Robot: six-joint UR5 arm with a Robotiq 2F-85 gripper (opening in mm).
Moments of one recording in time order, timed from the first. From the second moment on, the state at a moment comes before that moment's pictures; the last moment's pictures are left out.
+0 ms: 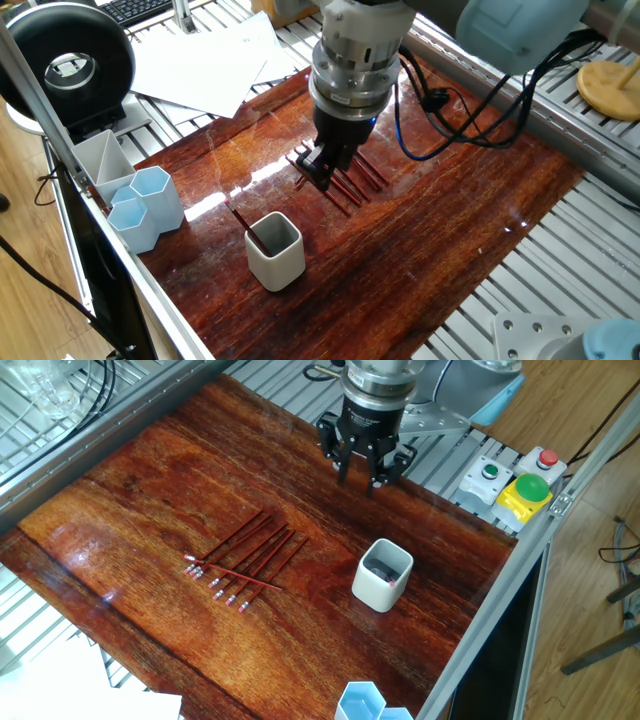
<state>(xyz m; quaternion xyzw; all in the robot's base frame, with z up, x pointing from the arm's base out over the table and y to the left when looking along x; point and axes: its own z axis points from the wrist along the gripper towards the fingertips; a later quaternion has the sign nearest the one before) 0.412 0.125 0.196 -0.05 1.00 0.01 0.05</state>
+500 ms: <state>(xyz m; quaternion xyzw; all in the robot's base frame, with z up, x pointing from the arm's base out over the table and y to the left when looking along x) 0.413 0.116 0.195 0.01 1.00 0.00 0.05</state>
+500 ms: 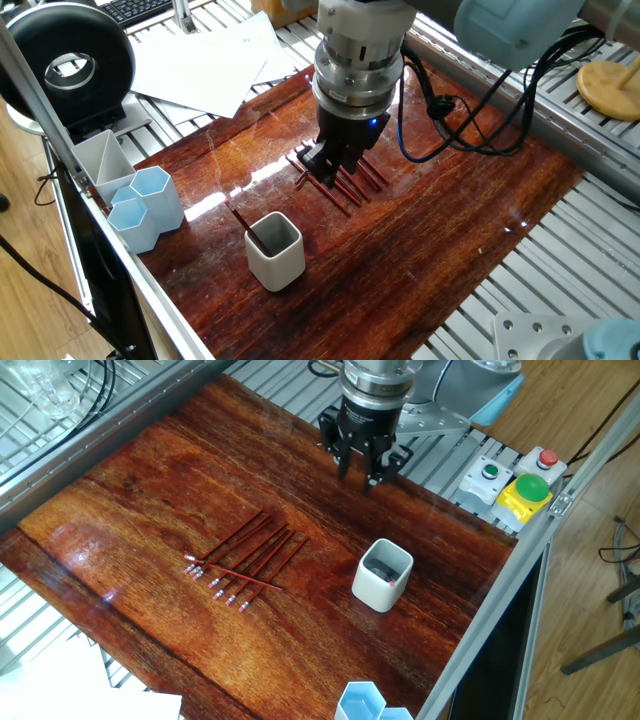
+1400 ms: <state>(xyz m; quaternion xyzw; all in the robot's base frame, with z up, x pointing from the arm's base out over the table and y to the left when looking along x) 0.511 0.007 0.176 -0.05 1.00 0.01 0.02</state>
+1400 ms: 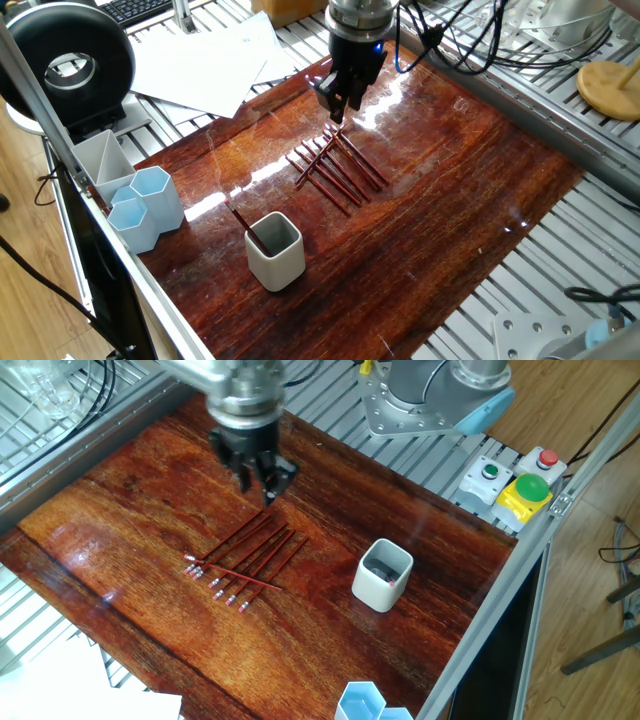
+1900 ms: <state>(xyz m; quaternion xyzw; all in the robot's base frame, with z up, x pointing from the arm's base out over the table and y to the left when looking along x) 0.524 -0.004 0.176 0.02 1.00 0.01 0.04</state>
